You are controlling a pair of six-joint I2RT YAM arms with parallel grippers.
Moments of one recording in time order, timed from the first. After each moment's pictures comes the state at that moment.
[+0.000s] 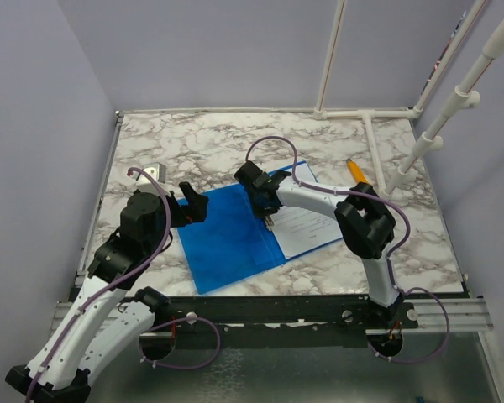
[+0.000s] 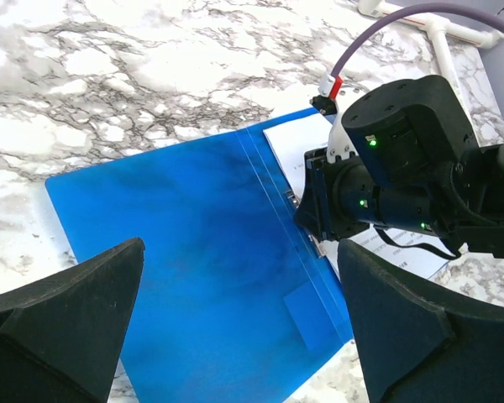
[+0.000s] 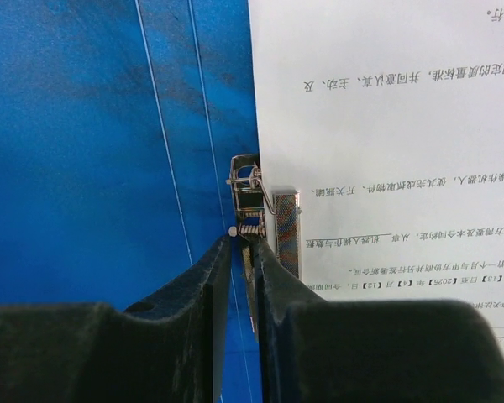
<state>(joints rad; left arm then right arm) -0.50 0.63 0.81 -0.52 -0.20 -0.49 0.85 2.07 1.53 -0.63 0.25 0.49</state>
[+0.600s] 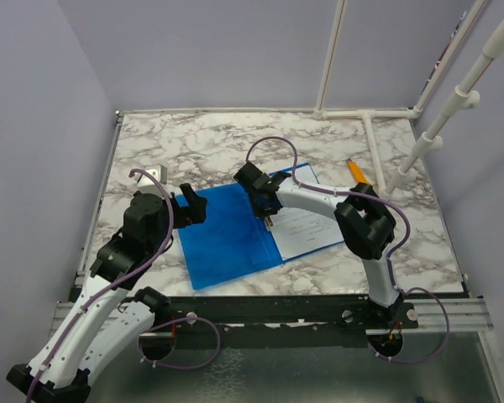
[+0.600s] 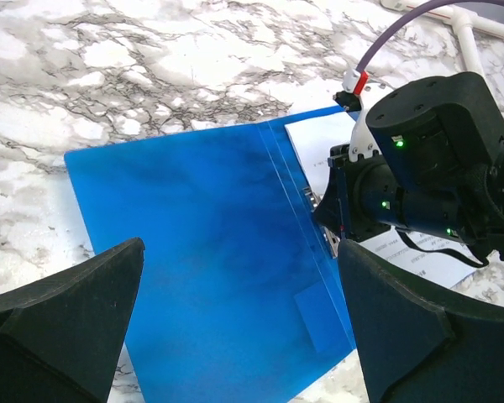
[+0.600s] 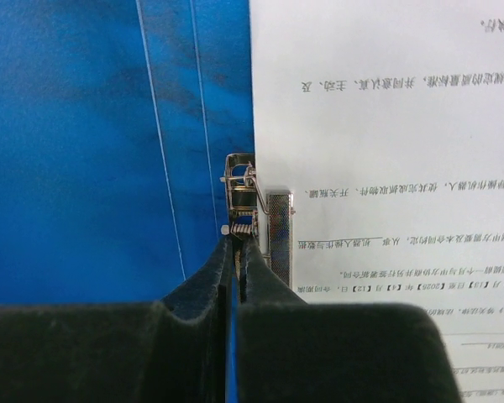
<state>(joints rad) -0.50 0.62 0.78 -0.52 -0.24 -0.48 0.85 2.07 1.52 -0.62 0.27 0.50</state>
